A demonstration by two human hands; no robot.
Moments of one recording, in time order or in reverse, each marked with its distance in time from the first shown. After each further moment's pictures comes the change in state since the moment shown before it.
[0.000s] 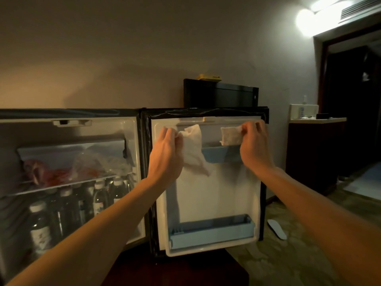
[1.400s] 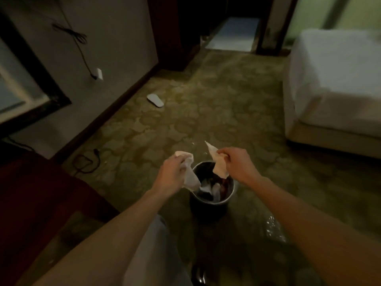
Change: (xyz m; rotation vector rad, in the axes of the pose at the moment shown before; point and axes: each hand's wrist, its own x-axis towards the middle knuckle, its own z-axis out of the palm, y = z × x) left_hand -0.452 0.122 0.368 -0.192 -1.237 -0.107; right_hand -0.482 0.328 -0.206 -0.326 -0.685 0.878
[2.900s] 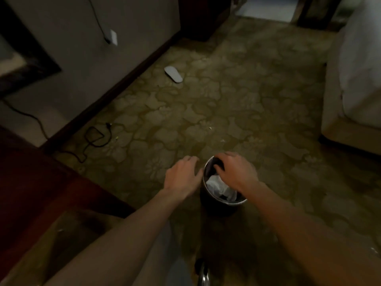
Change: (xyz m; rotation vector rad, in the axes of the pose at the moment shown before) left_hand 0.035 -0.050 0.055 0.179 -0.115 -0.214; right_hand 0.051 0.007 0.097 -0.252 -0.203 -0.163
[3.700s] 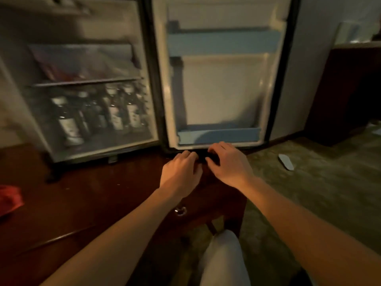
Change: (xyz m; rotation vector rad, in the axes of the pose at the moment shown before) left_hand -0.324 -0.146 -0.296 0.239 0.757 -0.356; right_hand -0.072 -0.437 -0.138 0.142 0.412 -0.879
